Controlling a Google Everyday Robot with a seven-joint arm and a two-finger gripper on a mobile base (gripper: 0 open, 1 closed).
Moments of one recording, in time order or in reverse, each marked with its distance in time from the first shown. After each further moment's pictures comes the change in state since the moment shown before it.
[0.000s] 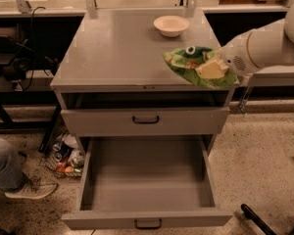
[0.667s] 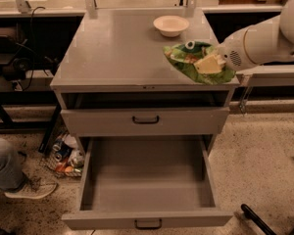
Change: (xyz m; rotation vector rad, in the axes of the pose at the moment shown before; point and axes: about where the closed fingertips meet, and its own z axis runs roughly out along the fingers) arm -0.008 -0.010 0.005 0.029 -0.007 0.044
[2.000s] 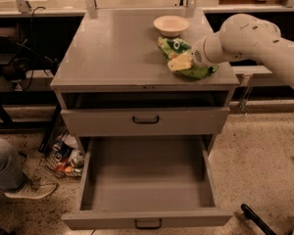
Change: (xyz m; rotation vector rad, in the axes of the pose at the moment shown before) arm -0.005 -0.056 0.133 0.121 0.014 0.196
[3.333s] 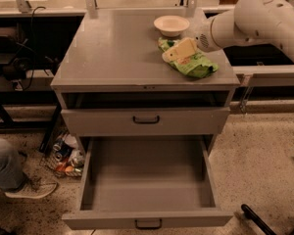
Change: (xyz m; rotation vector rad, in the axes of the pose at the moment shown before) arm -0.051 0.010 -0.049 -0.070 -0.109 -0.149
